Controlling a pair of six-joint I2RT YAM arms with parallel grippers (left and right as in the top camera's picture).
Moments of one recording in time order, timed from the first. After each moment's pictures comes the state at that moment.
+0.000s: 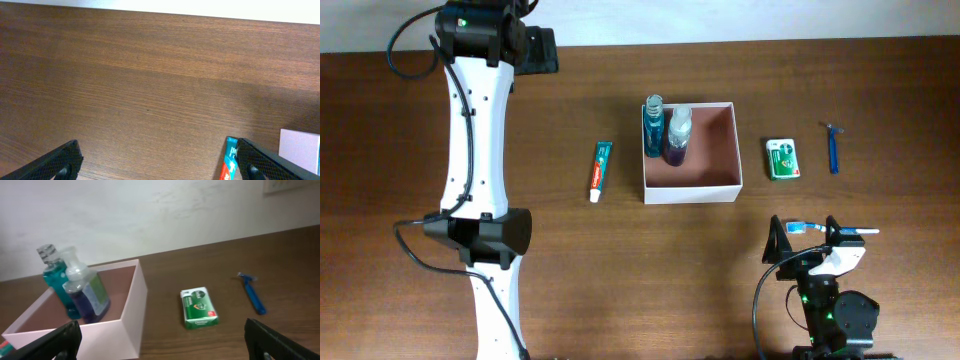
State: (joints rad) left arm -0.14 2.35 2.87 -1.55 -0.26 -0.20; right arm -0.07 0.02 0.01 -0.07 -0.12 0.21
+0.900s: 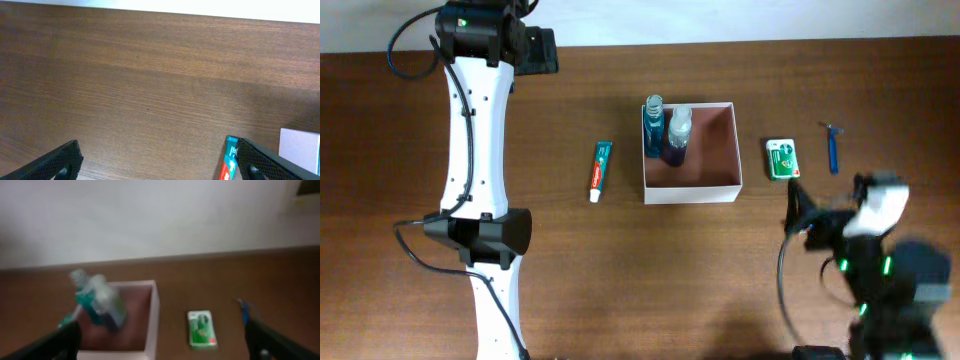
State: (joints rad) left arm -0.14 2.35 2.87 -1.55 -0.26 -0.20; right arm -0.07 0.62 0.79 -0.47 -0.16 0.09
